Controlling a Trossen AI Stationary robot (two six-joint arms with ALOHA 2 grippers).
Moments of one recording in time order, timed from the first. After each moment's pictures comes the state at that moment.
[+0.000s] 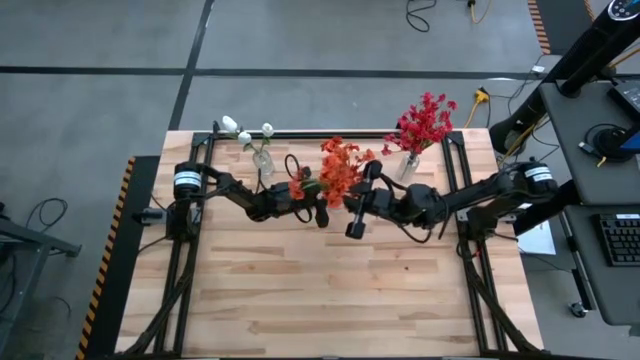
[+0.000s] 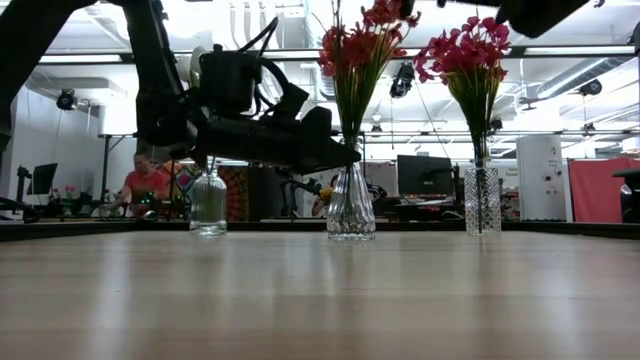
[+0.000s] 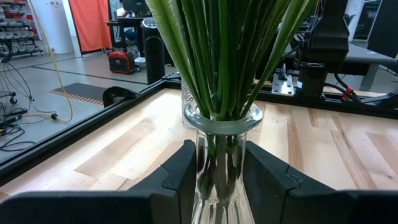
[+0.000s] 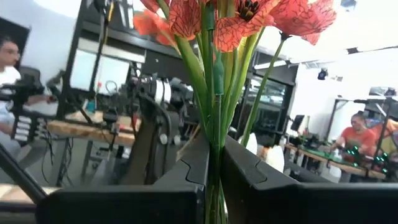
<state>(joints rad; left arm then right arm) 0.15 2.01 0.73 1.21 -0.20 -0.04 0.11 1.49 0.79 1.09 0.30 -0.38</state>
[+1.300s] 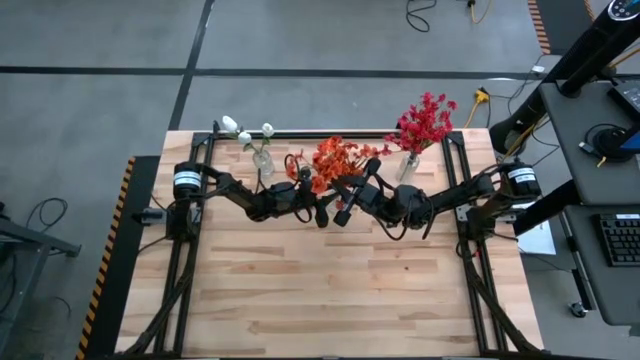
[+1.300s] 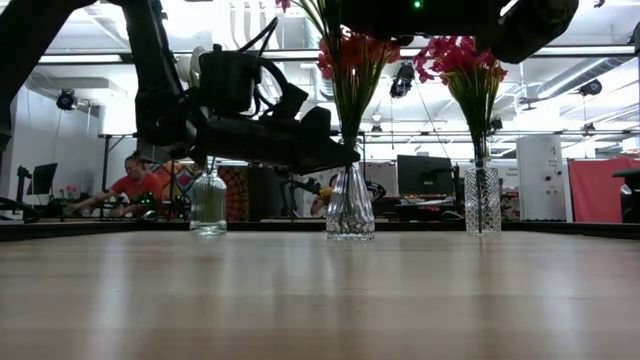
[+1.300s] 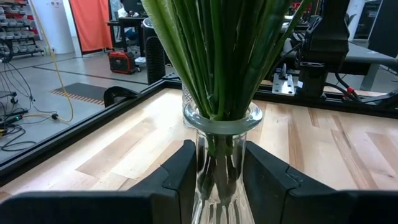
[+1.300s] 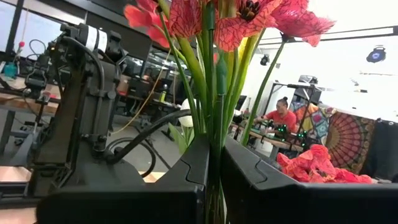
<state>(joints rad) 0.15 2.01 0.73 1.20 -0.20 -0.04 0.06 1.63 0.80 1.21 0.51 -0.50</state>
